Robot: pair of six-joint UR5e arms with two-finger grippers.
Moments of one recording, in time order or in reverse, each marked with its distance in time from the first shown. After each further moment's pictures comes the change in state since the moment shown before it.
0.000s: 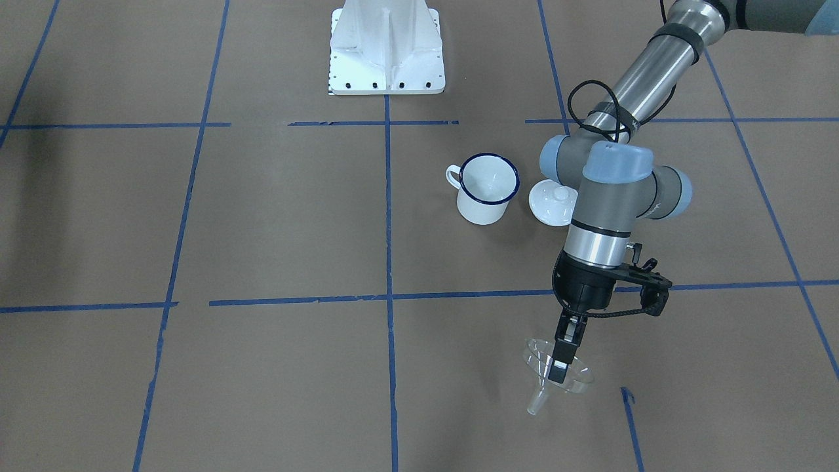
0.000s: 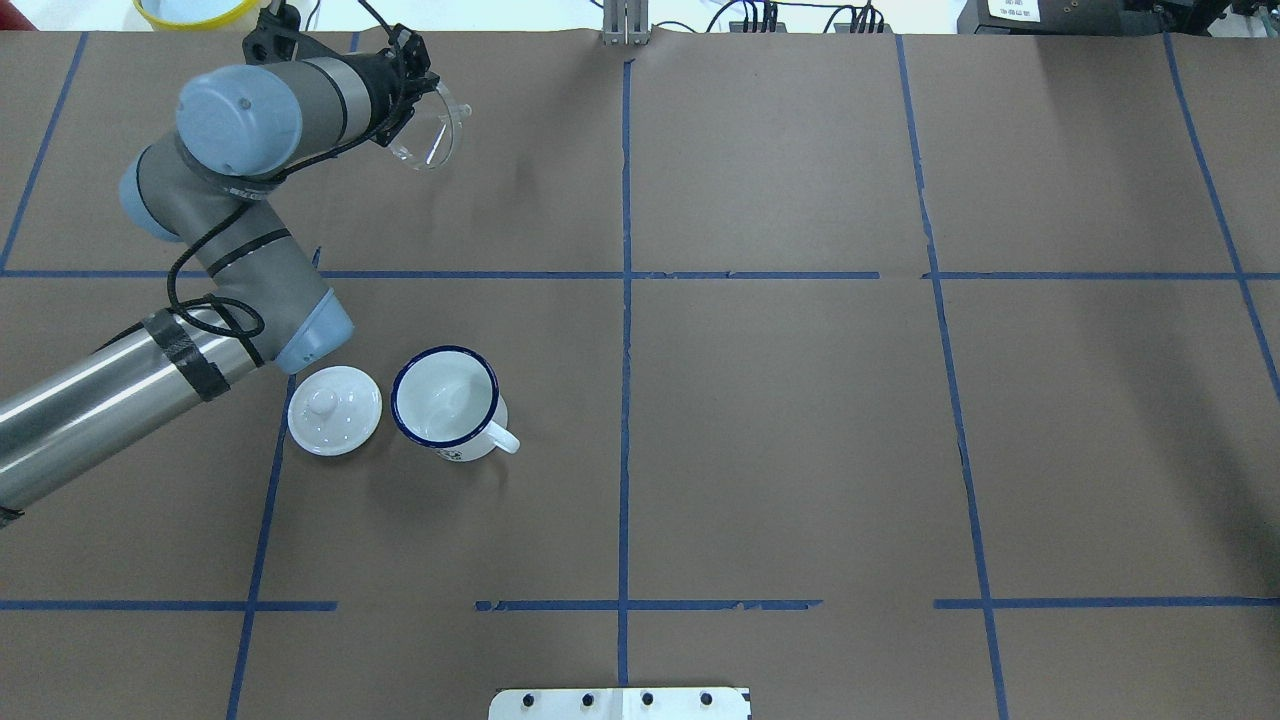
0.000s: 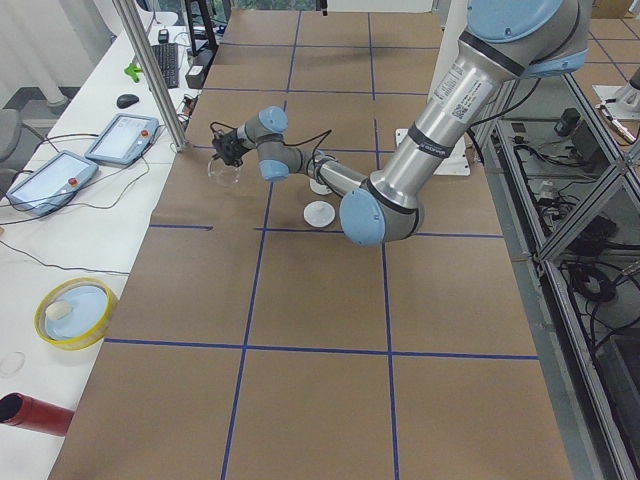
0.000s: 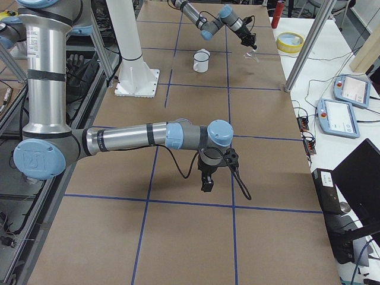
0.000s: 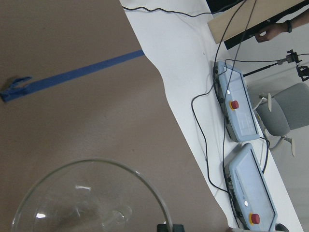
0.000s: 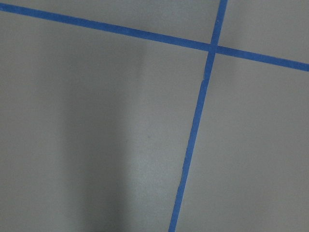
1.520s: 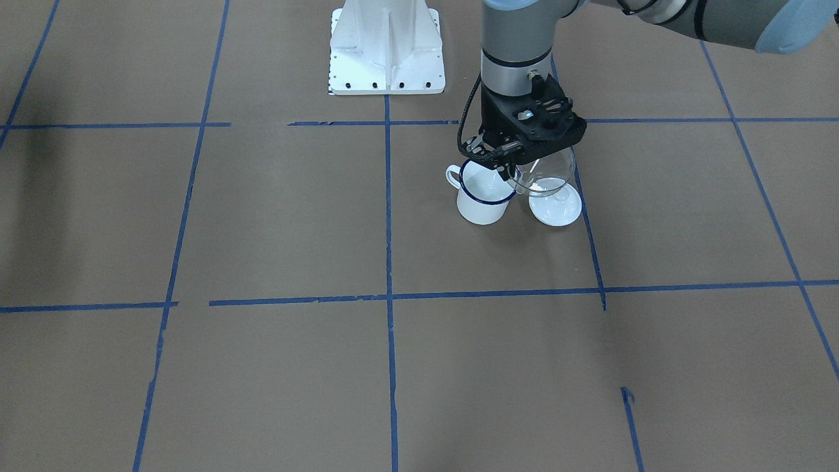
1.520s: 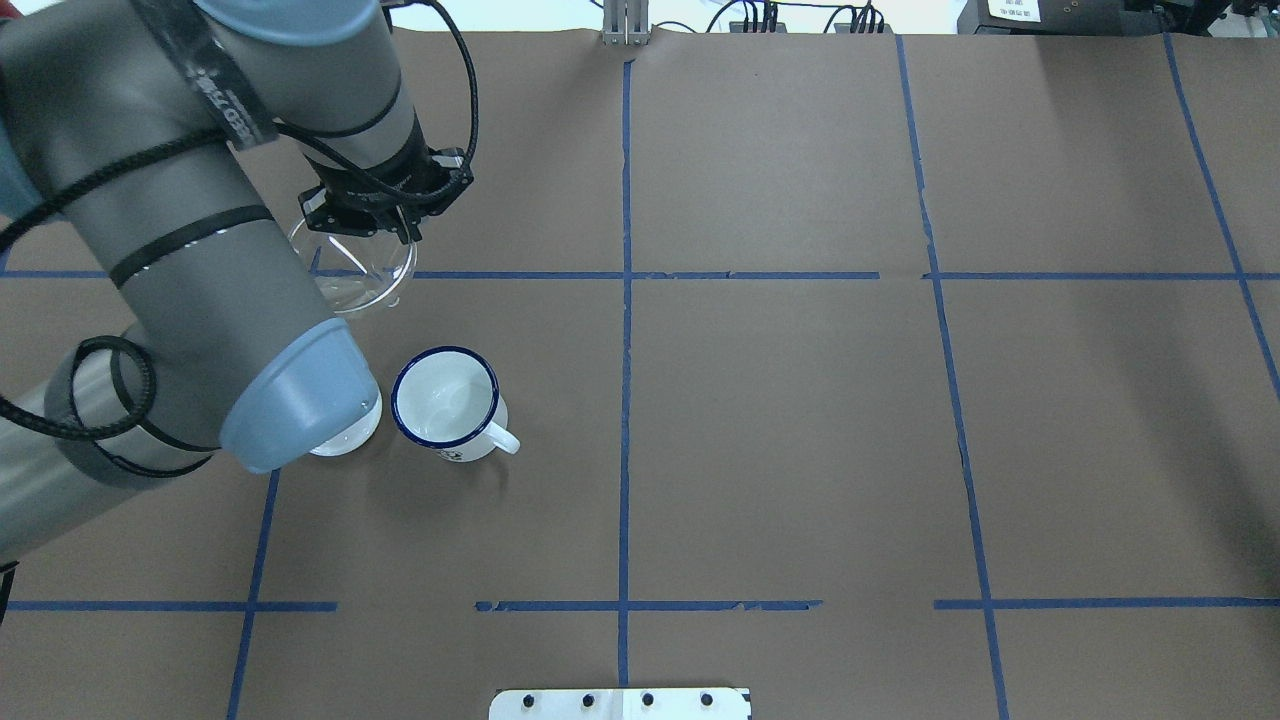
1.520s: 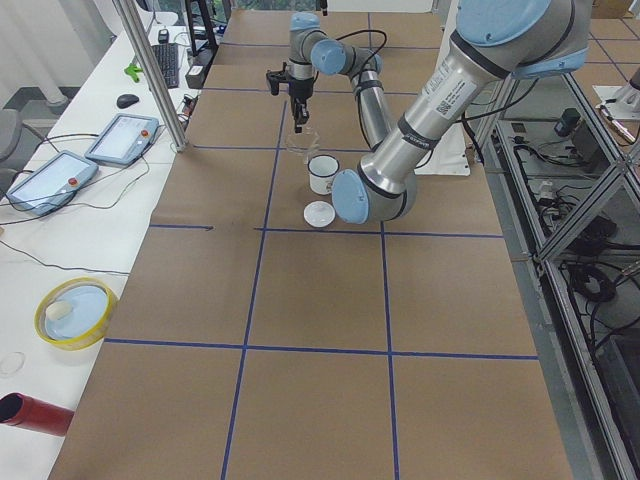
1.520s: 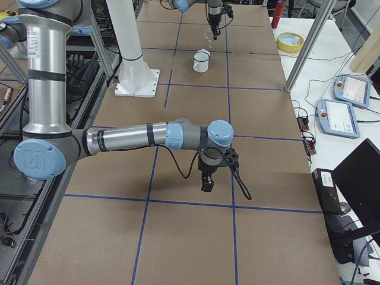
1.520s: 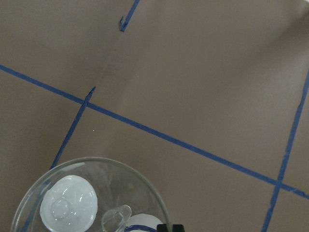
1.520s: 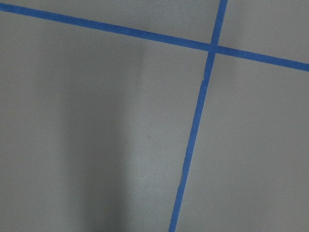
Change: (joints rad) left arm 0.142 -0.140 -0.564 1.409 -0.335 0.734; right arm 0.000 0.000 0.000 0.000 0.000 0.000
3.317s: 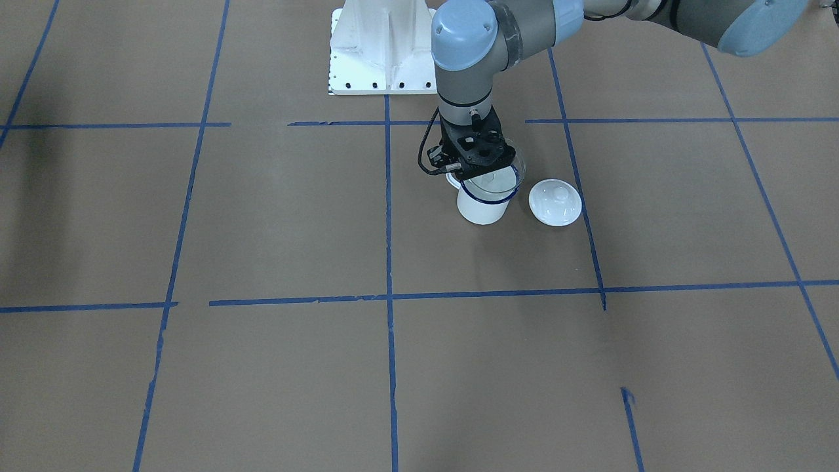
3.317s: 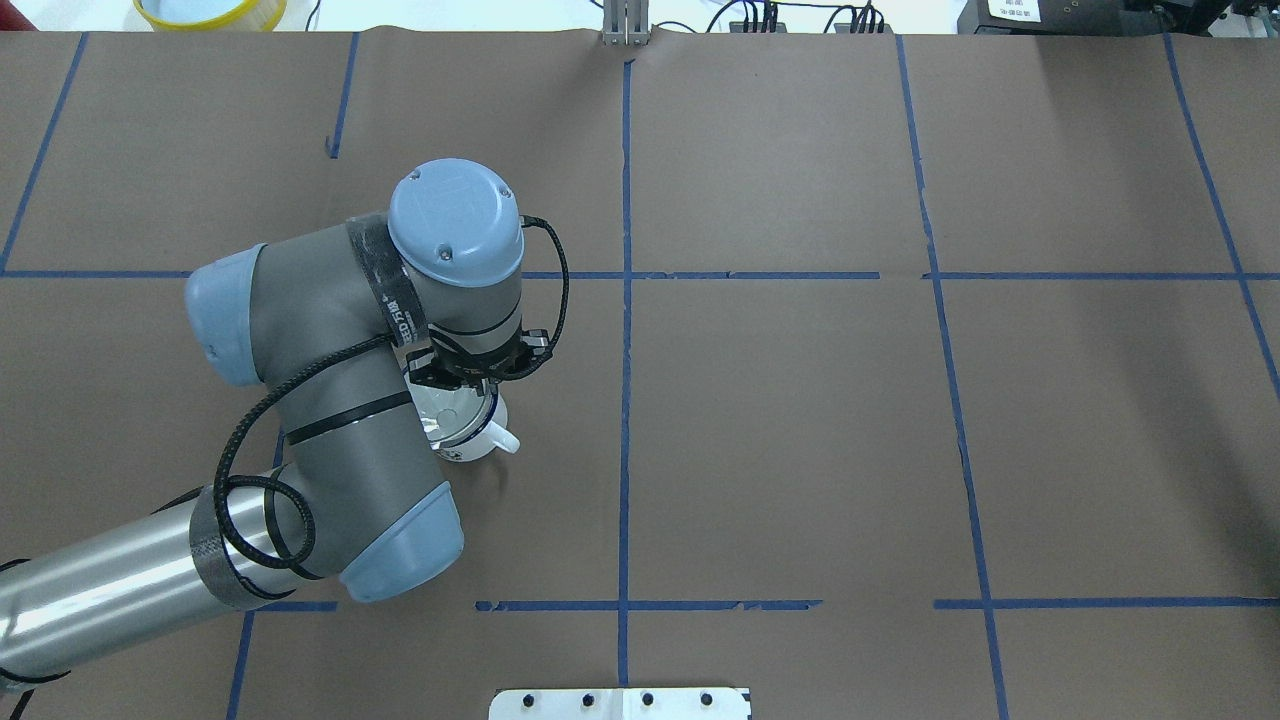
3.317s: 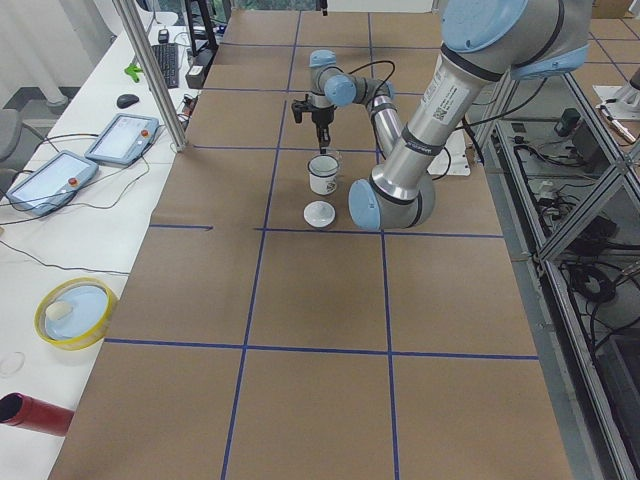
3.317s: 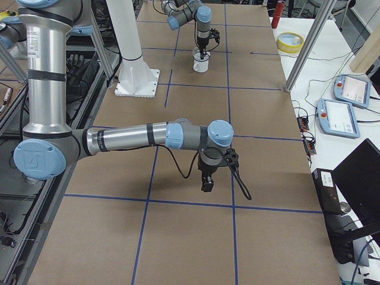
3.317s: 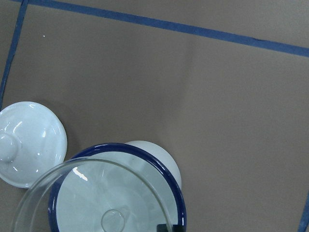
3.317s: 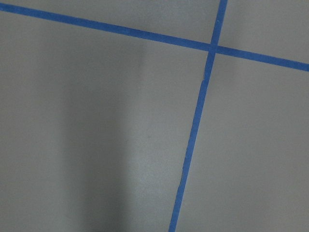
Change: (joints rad) left arm 0.145 0.070 0.089 -0.182 0.005 -0.043; right arm 0.000 0.000 0.000 0.000 0.000 0.000
